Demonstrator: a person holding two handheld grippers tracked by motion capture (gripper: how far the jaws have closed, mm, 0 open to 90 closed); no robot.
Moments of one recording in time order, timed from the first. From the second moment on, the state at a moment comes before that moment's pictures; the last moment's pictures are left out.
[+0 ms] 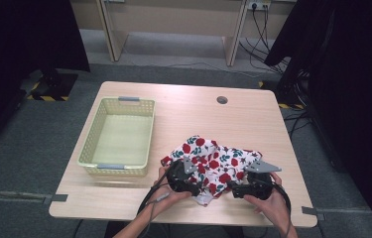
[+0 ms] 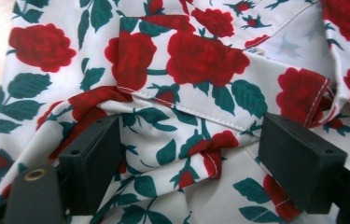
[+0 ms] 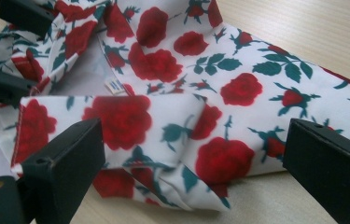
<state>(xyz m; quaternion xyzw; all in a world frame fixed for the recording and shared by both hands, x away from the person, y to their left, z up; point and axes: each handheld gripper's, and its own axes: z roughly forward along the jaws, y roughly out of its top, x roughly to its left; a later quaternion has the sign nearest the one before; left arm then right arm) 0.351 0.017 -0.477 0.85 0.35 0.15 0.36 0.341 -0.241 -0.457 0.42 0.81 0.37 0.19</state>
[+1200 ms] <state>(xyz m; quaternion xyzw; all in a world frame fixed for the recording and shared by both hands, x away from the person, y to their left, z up) 0.357 0.039 -0.459 0.88 0.23 0.14 0.39 0.329 -0.241 -0.450 0.34 0.84 0.39 0.16</state>
